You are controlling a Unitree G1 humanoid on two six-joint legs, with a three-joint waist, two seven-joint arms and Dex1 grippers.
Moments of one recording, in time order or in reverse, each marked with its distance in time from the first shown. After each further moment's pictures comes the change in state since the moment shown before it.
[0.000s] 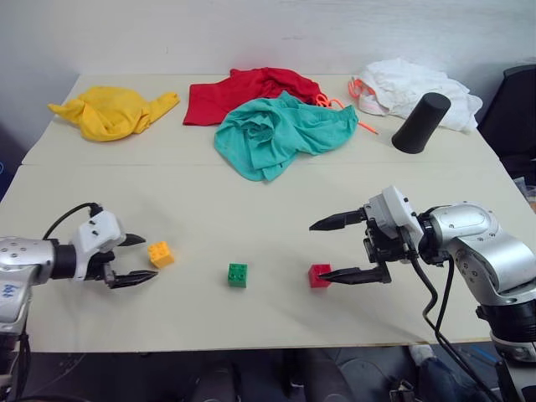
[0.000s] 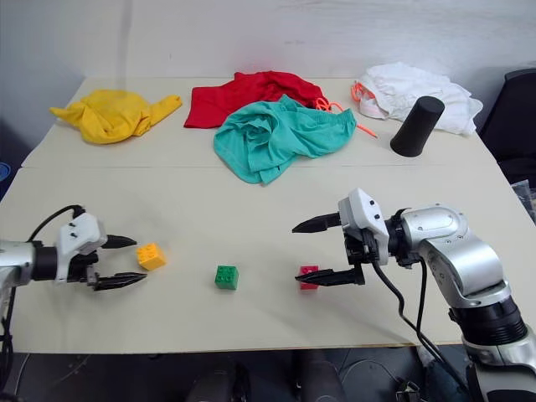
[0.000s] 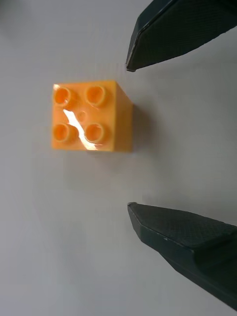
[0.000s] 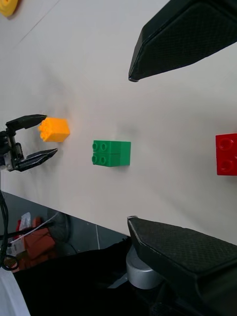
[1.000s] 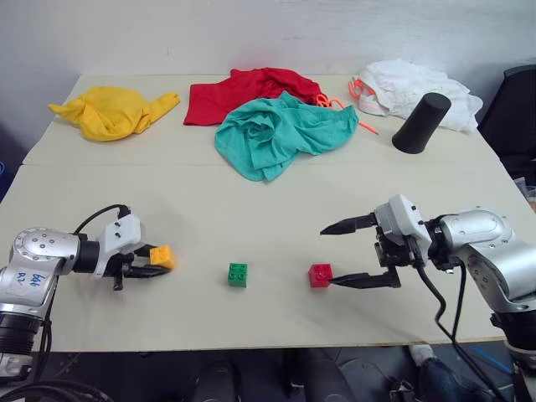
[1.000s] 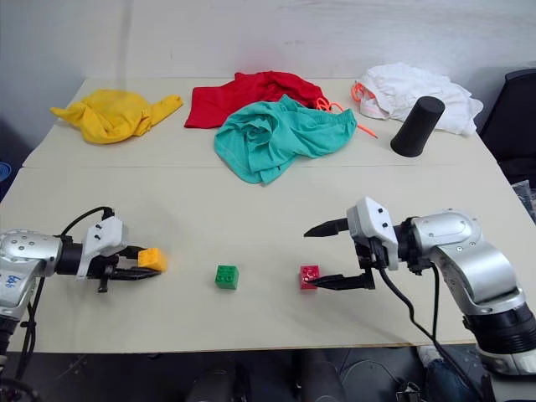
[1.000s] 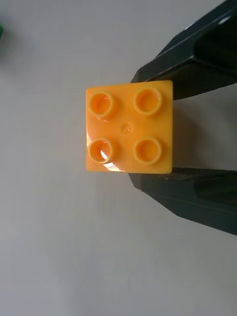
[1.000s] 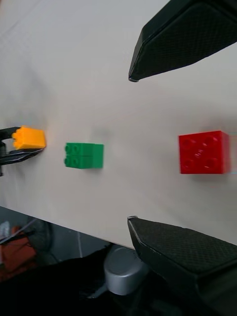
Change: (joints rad) left arm -0.097 0.017 -0.131 0.067 -0.001 -0.159 -0.182; right arm 0.065 -0.089 -0.014 0.001 -0.041 -0.078 0.029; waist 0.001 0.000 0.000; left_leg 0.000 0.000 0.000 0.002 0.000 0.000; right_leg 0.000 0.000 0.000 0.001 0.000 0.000
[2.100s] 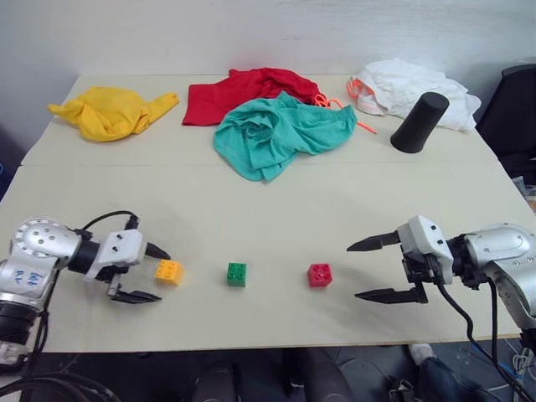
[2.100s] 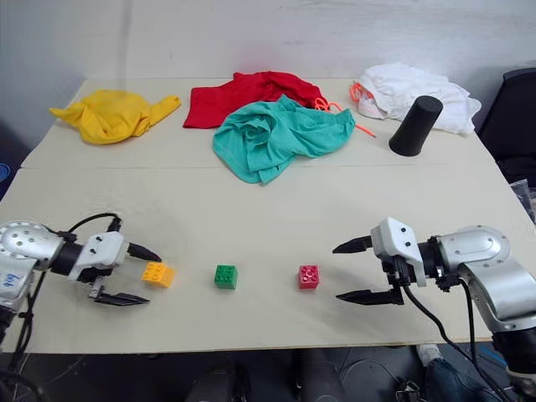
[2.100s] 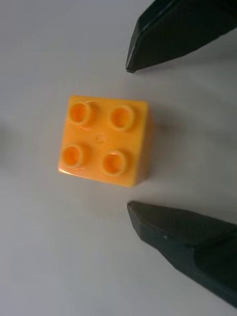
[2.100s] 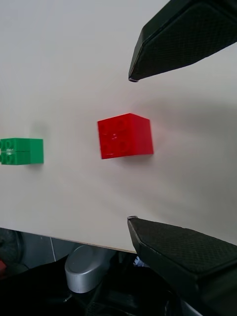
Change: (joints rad) left arm -0.035 0.067 -0.042 0.116 0.010 -0.210 -0.137; right arm 0.142 -0.090 -0.075 0.094 -0.047 -0.084 0.055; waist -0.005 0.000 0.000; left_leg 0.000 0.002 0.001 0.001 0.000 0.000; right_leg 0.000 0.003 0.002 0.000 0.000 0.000
